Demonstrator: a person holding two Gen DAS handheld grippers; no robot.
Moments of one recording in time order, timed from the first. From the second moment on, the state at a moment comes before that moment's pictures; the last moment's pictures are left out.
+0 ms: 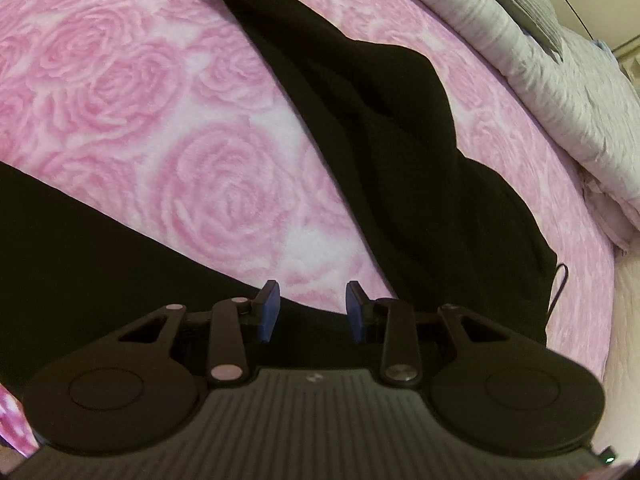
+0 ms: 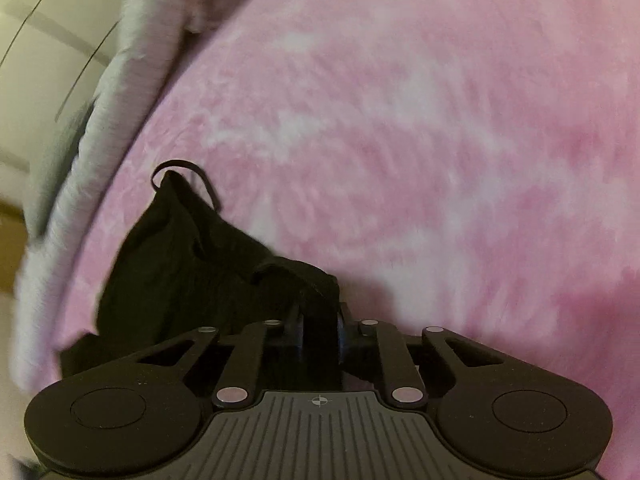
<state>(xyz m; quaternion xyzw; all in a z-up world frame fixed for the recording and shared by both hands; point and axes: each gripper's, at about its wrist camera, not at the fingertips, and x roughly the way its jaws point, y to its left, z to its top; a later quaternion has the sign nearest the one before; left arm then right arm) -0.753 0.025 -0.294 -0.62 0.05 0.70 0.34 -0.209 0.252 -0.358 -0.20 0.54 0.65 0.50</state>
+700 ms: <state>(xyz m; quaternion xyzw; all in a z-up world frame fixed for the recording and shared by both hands) -0.777 -0.096 -0.313 -0.64 0.05 0.73 0.25 -0.146 0.176 -0.320 -0.23 0.54 0.55 0.60</state>
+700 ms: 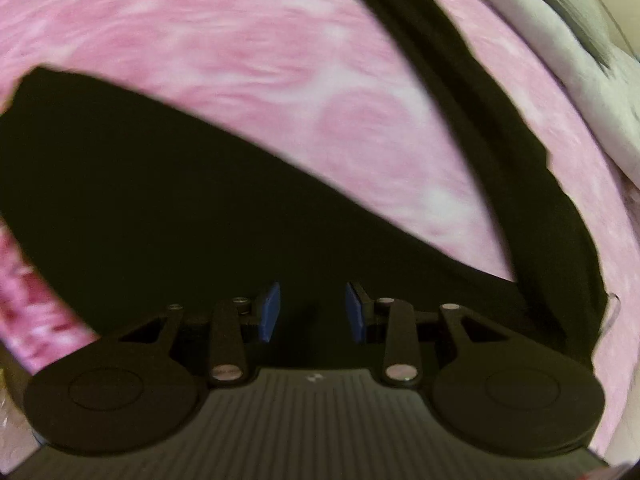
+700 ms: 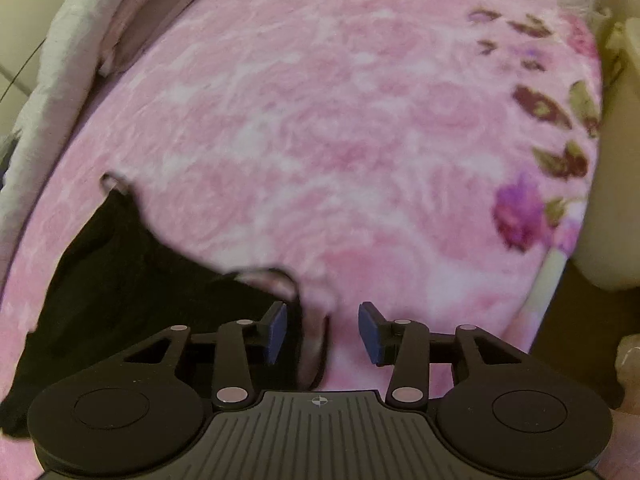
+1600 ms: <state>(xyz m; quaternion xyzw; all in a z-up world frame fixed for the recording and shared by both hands) -0.734 -0.001 -0.310 -0.64 0.07 0.67 0.37 -0.090 0.188 -0.345 0.22 0.62 0.46 0.60</state>
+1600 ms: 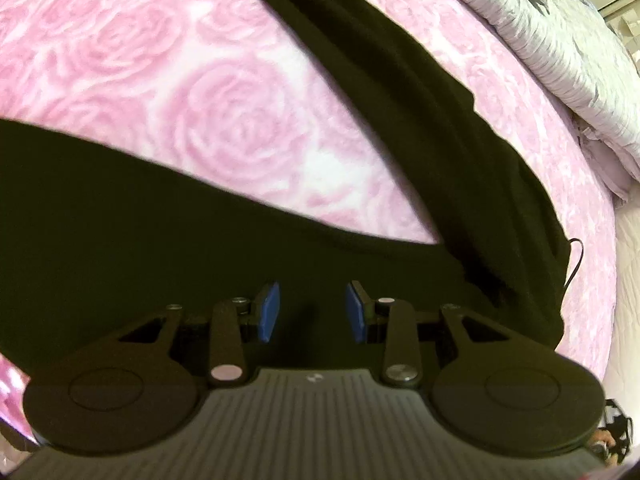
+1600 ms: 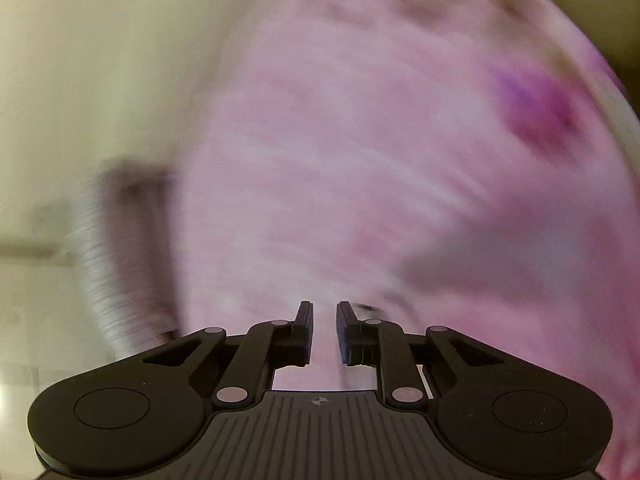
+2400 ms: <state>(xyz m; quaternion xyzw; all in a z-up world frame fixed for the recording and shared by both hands) -0.683 0.105 -0.306 -0.64 0.08 0.63 0.43 -0.145 0.268 -0.360 -0.07 0.57 0.58 0.58</state>
